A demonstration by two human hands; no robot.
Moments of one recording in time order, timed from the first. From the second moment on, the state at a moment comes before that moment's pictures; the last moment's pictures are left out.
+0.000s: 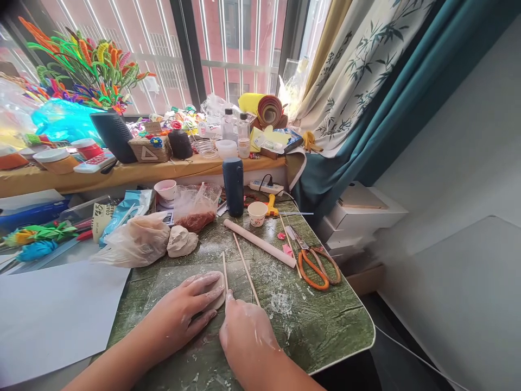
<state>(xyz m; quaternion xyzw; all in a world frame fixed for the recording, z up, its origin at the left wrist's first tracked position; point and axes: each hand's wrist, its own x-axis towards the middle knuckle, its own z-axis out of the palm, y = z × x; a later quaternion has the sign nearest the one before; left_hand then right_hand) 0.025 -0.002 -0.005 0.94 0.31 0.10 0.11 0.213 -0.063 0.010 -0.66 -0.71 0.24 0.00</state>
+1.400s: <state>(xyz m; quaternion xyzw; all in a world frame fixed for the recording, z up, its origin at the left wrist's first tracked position) 0.015 0.001 -0.003 0.83 0.38 0.35 0.23 0.224 -0.041 0.001 -0.53 -0.69 0.36 0.34</state>
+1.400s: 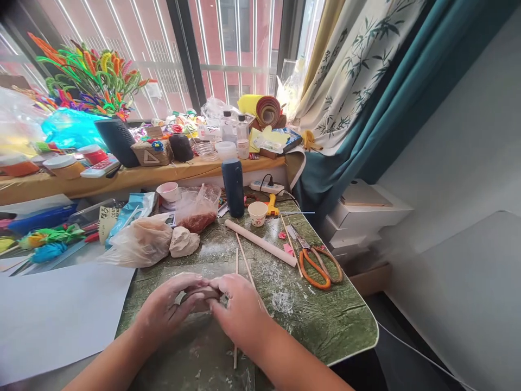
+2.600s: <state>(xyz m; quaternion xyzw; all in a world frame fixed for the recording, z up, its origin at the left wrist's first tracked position) 0.003 0.028 -0.014 0.85 0.44 0.19 0.22 0.224 0.003 -0.041 -0.49 -0.79 0.21 0.32</state>
